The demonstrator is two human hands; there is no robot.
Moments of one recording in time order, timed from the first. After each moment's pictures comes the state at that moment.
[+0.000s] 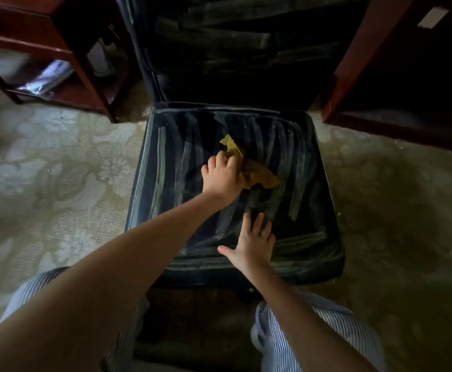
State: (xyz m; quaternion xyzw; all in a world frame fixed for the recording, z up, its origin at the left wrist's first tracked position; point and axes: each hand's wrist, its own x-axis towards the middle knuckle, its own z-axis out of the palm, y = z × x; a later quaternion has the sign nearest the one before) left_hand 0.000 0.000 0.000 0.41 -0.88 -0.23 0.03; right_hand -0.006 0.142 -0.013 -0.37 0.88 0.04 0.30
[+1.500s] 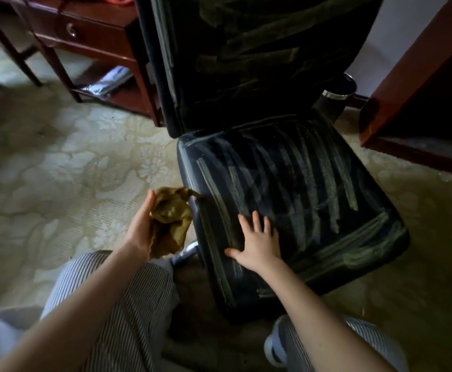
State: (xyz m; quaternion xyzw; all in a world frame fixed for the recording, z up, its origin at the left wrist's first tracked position) left_hand 0.241 -0.015 -0.025 0.51 -0.23 -0.79 0.26; right_hand 0.030 0.101 -0.029 -0.54 0.79 0.09 0.27
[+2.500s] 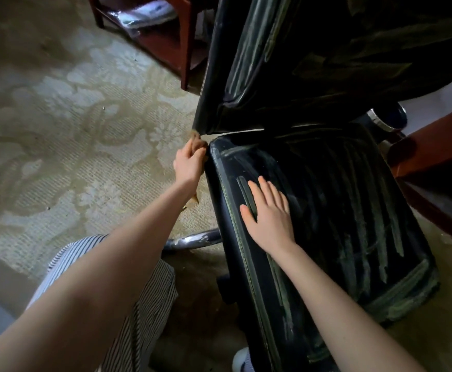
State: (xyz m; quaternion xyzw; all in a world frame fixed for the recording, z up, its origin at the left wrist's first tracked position) left_hand 0.187 -0.145 -0.105 0.60 -0.36 -0.59 0.39; right_hand 0.042 -0.007 -0.033 -0.66 0.73 0.03 0.14
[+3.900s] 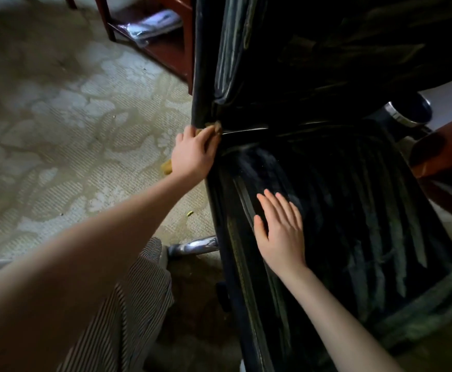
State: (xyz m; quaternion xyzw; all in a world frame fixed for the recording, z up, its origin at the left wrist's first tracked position) left_hand 0.177 -0.153 -0.071 0.65 -0.69 -0.23 0.24; right_hand 0.021 0.013 -0.068 -0.69 0.71 -0.15 0.01
